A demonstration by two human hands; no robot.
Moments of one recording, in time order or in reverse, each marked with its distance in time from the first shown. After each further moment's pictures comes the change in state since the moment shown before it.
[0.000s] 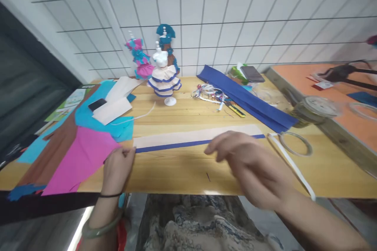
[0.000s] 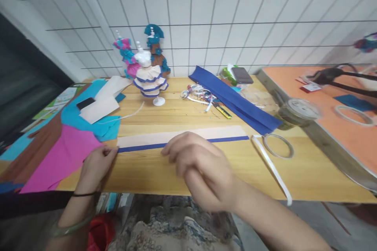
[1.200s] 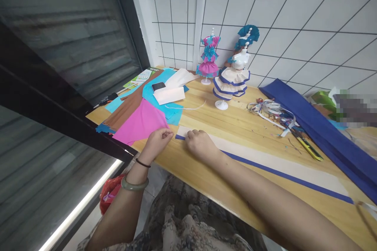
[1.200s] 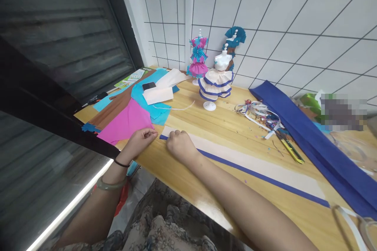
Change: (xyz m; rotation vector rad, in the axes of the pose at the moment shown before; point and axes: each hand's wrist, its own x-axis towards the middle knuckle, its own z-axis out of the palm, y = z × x) left_hand 0.001 -0.049 0.013 -0.606 0.010 0.092; right_hand 0.147 0.087 0.173 -0.975 -0.840 -0.299
